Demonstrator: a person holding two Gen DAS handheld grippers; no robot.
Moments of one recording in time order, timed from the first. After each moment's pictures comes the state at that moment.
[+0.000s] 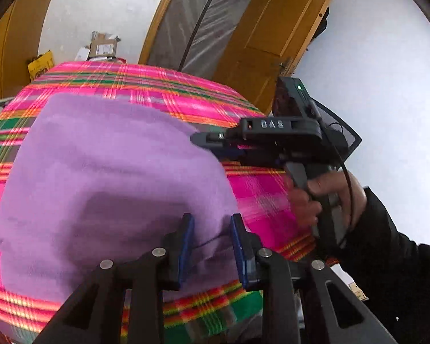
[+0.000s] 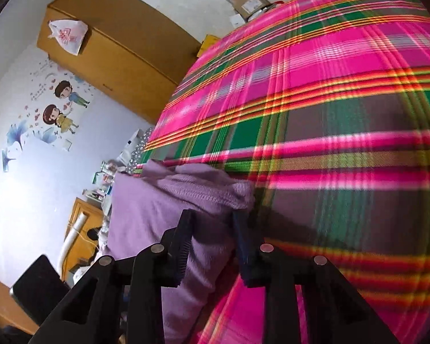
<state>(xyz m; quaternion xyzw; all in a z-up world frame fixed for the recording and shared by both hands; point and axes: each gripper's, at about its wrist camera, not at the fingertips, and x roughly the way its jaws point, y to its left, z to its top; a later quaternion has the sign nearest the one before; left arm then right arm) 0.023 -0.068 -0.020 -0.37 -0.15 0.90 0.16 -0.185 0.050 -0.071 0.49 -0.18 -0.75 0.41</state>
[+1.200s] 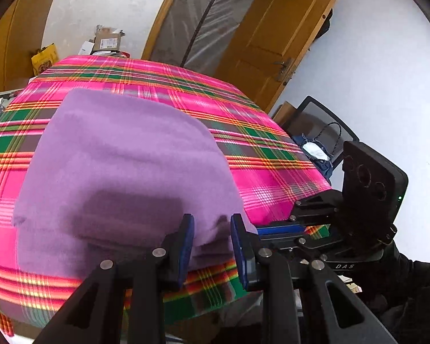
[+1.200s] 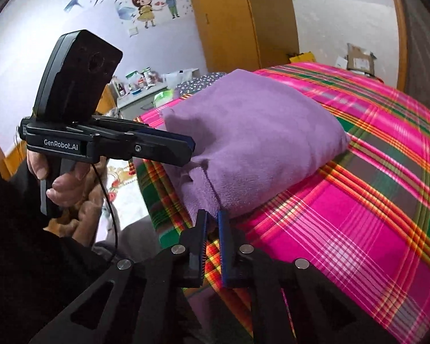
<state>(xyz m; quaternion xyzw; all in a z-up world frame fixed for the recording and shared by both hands) 0.036 -0.076 -0.013 -0.37 -0.16 0.90 0.16 -0.010 0.051 -0.048 0.34 0.13 -0.75 0.56</state>
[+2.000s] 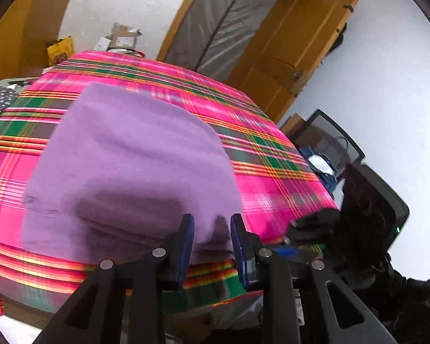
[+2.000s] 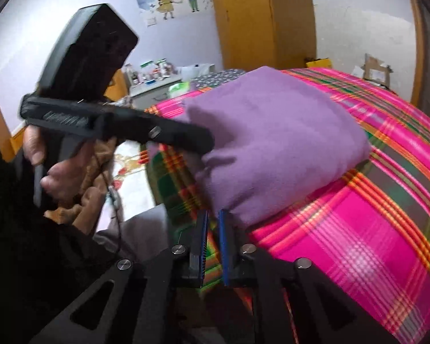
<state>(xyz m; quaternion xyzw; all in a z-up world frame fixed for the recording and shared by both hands) 0.044 -0.096 -0.010 -0.36 -0.20 0.90 0.12 0.000 0.039 -0.059 0.33 0.16 -0.72 0.58</state>
